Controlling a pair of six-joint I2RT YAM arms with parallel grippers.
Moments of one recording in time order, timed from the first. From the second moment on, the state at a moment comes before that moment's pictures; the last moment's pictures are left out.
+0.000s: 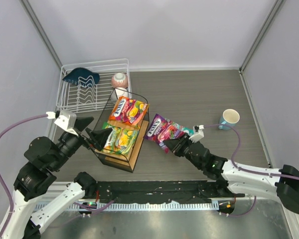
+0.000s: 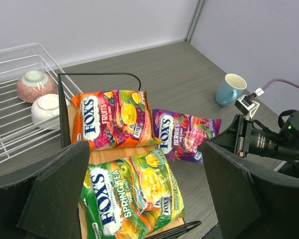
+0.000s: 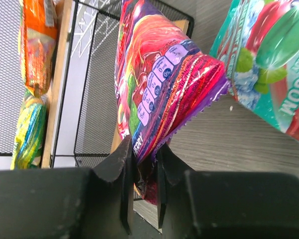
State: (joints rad) left arm -0.65 0.44 1.05 -0.61 -0.04 -0.19; right arm 0.99 0.86 0.21 0.36 0.39 1.16
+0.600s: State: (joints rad) left arm -0.65 0.42 1.03 -0.62 -0.04 -0.18; right arm 1.17 1.30 0.25 0.75 0.38 1.23
